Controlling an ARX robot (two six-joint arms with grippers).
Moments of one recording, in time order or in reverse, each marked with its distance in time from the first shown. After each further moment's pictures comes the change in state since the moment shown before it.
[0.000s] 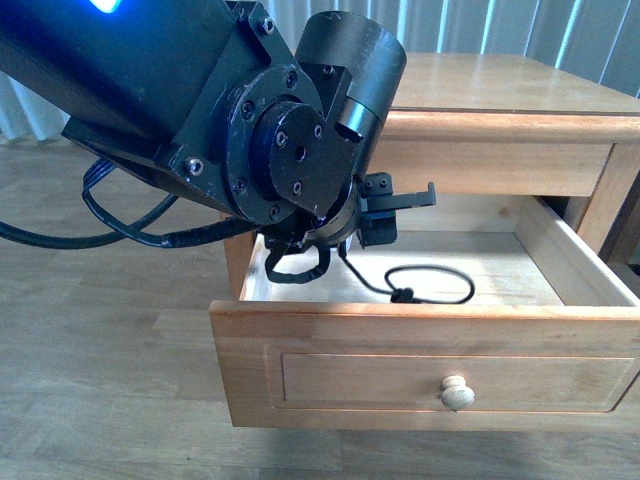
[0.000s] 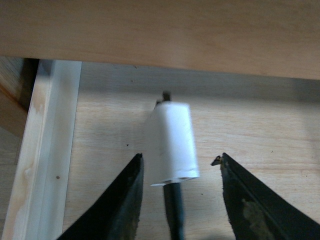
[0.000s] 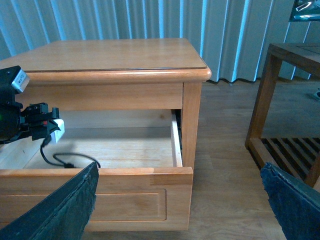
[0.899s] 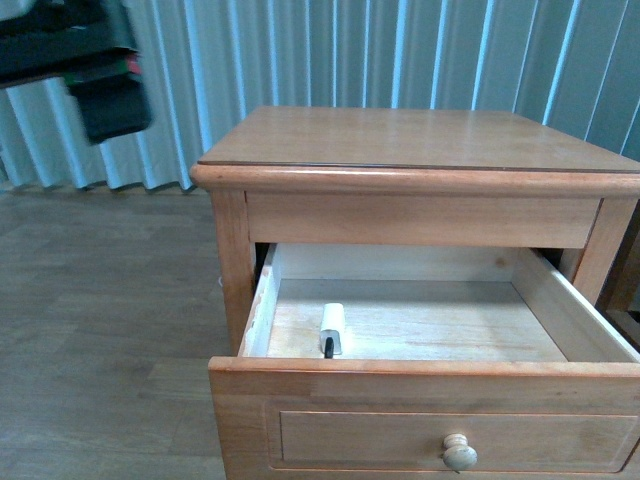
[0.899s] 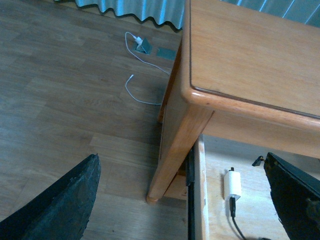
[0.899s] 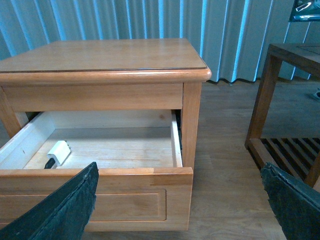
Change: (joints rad) left arm 0.206 -0.915 -0.665 0.072 -0.053 0.116; right arm 0.000 0.000 0.000 0.000 0.000 0.000
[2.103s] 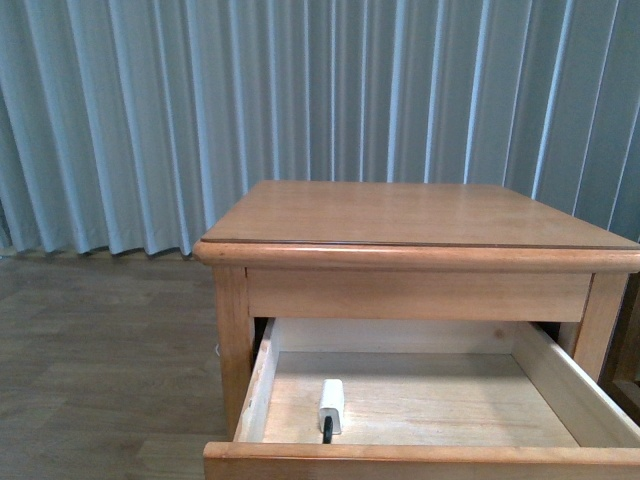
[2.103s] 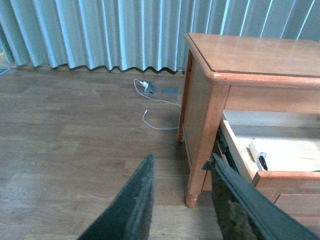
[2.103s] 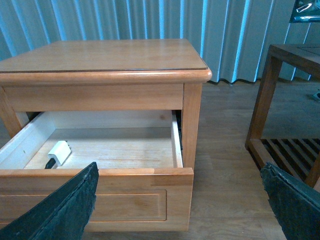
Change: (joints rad) left arm 0.343 -1.101 -0.563 -0.289 0.365 0.279; right arm 0.000 0.000 0.000 0.000 0.000 0.000
